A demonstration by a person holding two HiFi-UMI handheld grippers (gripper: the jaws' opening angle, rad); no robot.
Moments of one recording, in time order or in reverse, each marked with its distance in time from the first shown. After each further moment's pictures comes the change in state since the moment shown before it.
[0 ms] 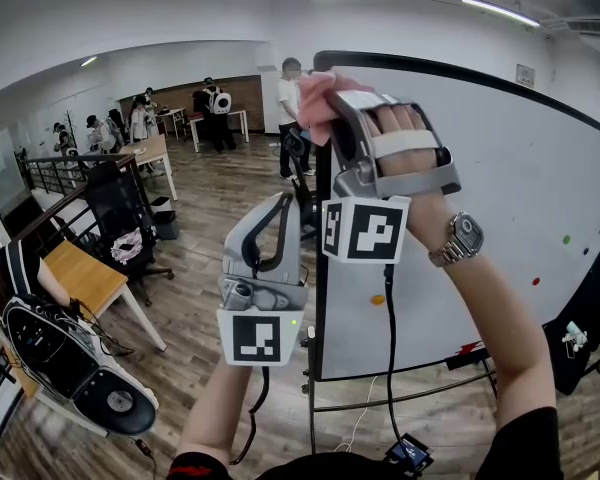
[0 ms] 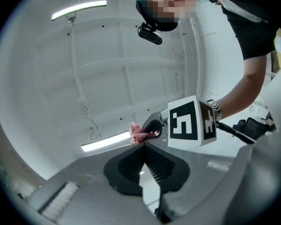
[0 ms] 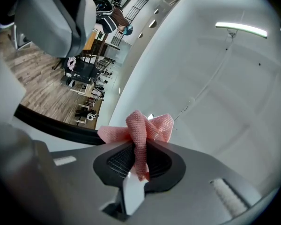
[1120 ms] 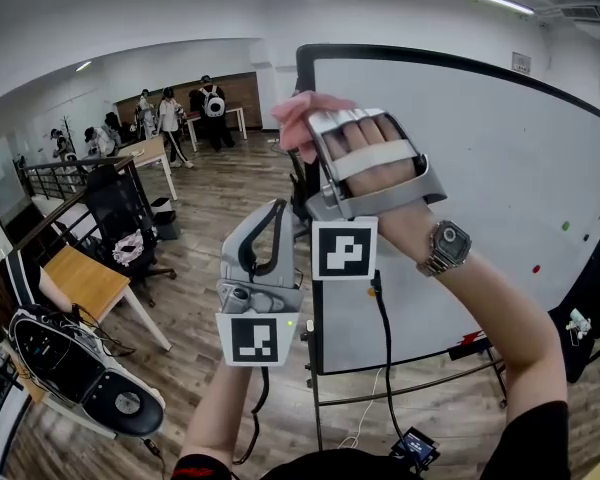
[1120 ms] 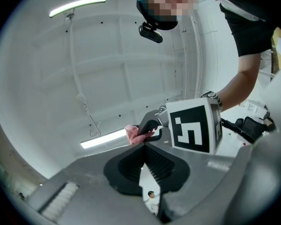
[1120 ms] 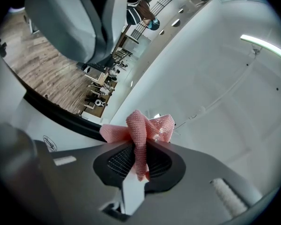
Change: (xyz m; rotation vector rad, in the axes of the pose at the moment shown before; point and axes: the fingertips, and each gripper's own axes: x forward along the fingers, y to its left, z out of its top) left arm -0.006 -0.002 -0.014 -0.015 0.045 -0.008; right arm -0.007 0.025 0.013 -0.241 0.054 0.042
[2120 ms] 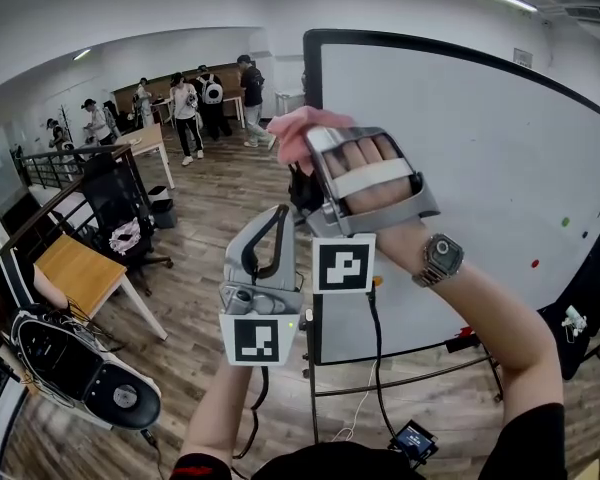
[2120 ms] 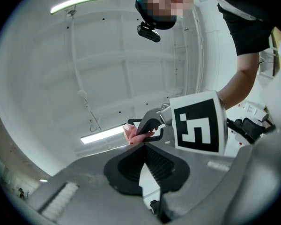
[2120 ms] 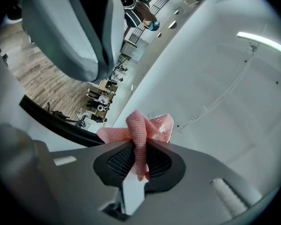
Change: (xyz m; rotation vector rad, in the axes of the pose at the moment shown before) left arm -0.009 0.003 -0.025 -0.029 0.047 -0.013; right arm -0.002 0.028 0.023 0.043 -0.034 0.045
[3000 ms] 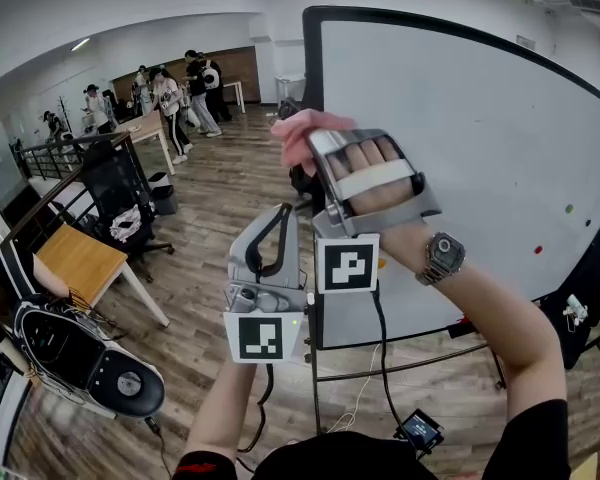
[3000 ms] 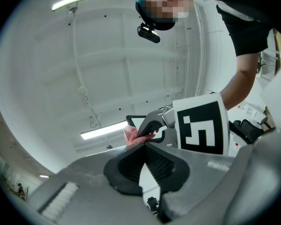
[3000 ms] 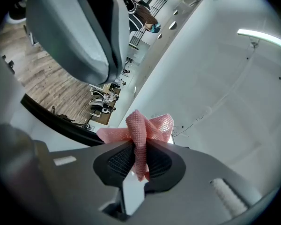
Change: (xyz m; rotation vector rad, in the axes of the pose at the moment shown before) left arm -0.018 -0.015 -0.013 -0.017 0.029 -0.007; right arm -0.017 0.033 0.006 0.019 -0.023 0.054
